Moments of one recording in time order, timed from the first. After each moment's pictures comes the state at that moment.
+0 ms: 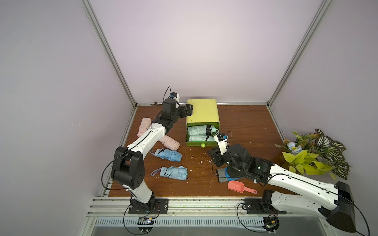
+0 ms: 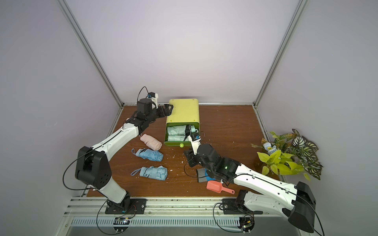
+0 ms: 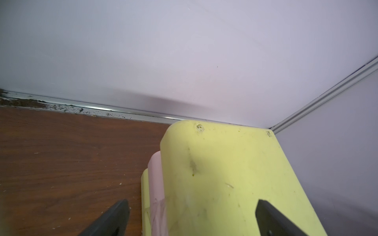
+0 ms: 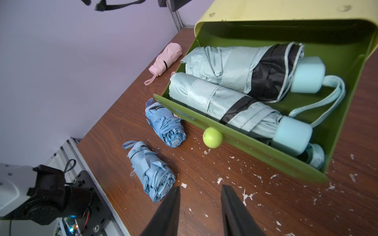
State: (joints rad) left arm -0.31 1.70 1.38 -0.05 0.15 -0.44; right arm 1.05 1.04 0.76 -0.18 0.22 0.51
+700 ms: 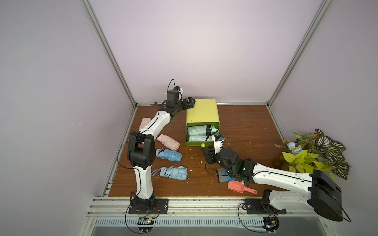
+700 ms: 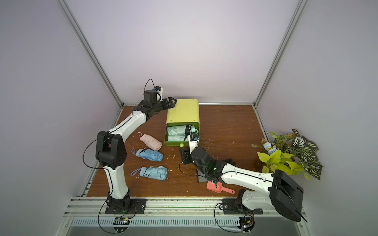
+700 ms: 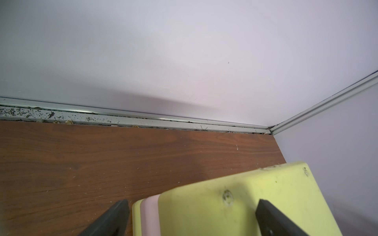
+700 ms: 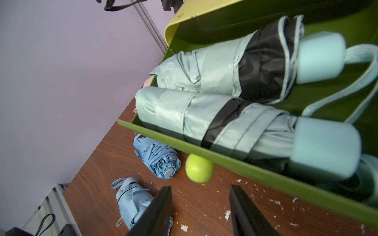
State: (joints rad) left arm -0.28 1.98 1.70 -0.17 0.25 -0.44; right arm 1.06 1.25 0.67 0.20 0.35 0.61
